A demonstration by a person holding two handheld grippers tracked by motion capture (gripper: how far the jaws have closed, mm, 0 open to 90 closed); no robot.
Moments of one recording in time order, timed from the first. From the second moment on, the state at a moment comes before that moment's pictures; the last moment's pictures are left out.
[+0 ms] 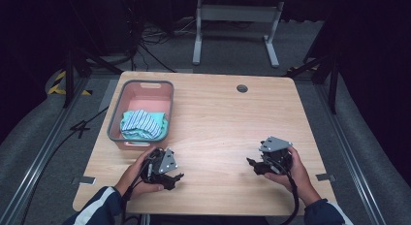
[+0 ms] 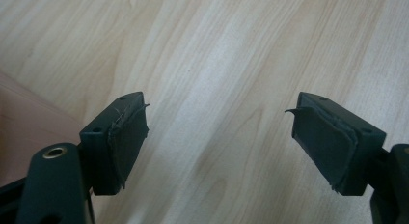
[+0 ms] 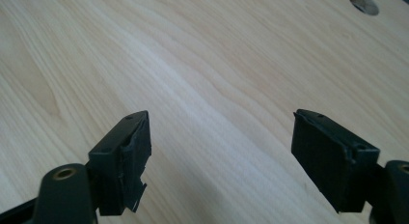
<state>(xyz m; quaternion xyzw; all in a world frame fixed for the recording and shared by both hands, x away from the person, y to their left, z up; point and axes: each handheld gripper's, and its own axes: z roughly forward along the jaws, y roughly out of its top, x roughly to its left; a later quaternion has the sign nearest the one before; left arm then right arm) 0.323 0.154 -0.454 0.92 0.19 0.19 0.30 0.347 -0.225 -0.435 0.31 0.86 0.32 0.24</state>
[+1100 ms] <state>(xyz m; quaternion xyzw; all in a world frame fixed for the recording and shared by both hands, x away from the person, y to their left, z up) 0.336 0.170 -0.483 0.90 0.25 0.09 0.36 0.330 -0.294 -0.487 0.40 0.82 0.36 0.17</state>
